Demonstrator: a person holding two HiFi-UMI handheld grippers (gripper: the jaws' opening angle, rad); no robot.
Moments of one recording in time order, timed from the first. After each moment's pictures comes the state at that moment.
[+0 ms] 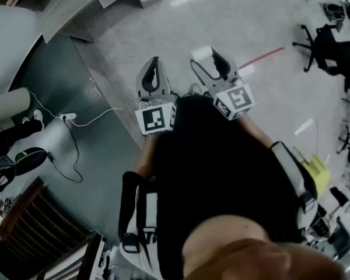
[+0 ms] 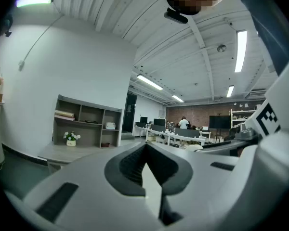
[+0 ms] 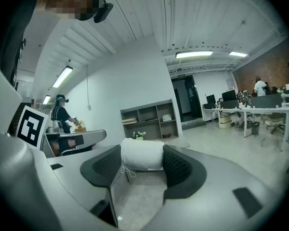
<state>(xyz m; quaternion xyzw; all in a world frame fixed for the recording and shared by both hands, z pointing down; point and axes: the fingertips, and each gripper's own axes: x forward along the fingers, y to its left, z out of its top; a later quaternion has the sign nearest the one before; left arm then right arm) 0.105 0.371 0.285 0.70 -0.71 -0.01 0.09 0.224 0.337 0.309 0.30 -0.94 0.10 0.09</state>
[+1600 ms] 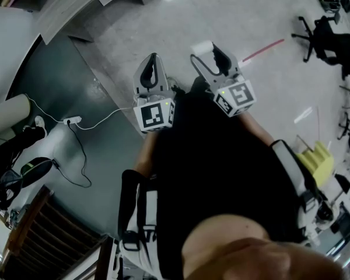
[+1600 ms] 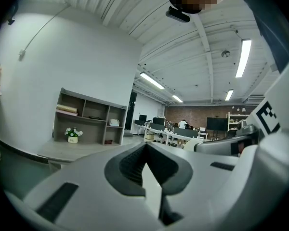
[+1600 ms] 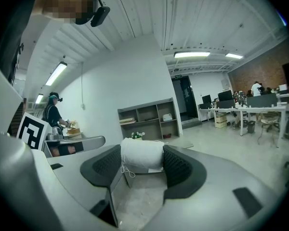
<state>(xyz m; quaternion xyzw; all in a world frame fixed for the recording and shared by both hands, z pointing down) 0.002 0.375 0.312 0.71 -0.69 -0.02 0.12 0.127 0.345 0.321 0.34 -0.93 0.11 0.09</state>
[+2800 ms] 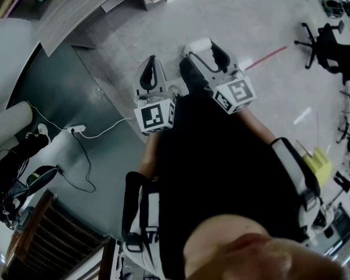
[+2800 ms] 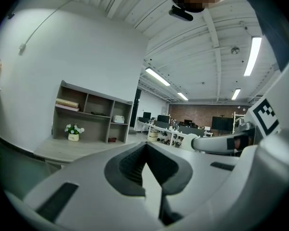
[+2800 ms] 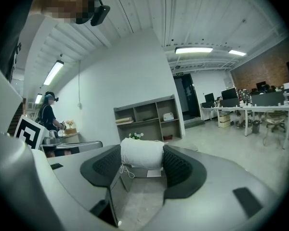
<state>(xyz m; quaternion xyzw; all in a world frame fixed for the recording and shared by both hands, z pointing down) -0.047 0.287 0.334 0.70 -0.70 -0.02 0.14 0.074 0.243 0.330 0.33 -0.93 0.11 0.09</state>
